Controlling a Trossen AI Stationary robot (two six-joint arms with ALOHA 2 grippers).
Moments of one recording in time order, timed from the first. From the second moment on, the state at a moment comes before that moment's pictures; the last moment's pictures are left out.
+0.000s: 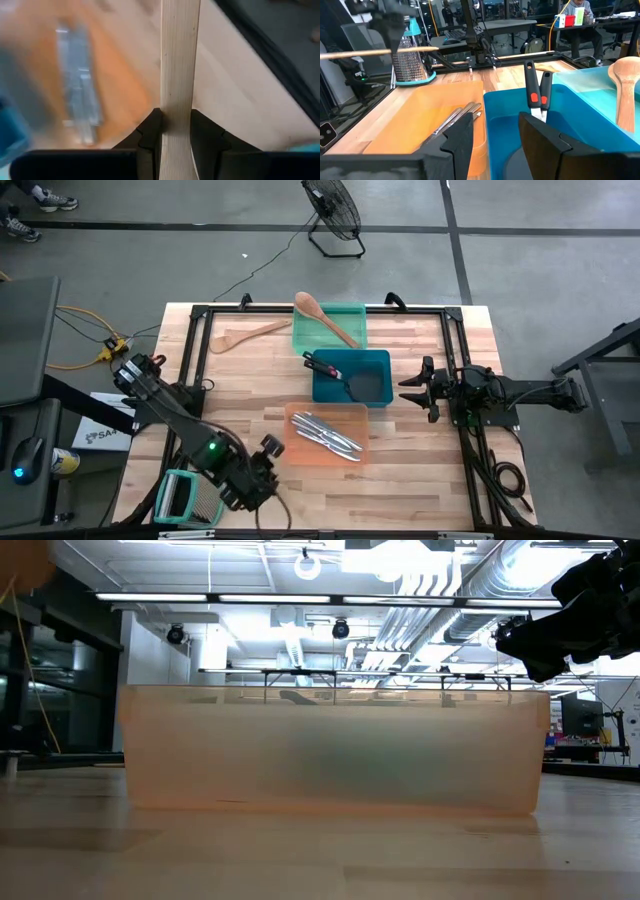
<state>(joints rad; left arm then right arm) -0.71 1.67 1.58 -1.08 -0.19 0.00 -0.03 0.09 0.02 0.01 -0.03 0.13</state>
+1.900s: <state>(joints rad) 0.37 1.88 1.69 -0.75 -0.45 1.00 -0.03 0.10 0.02 0.01 -0.03 0.13</state>
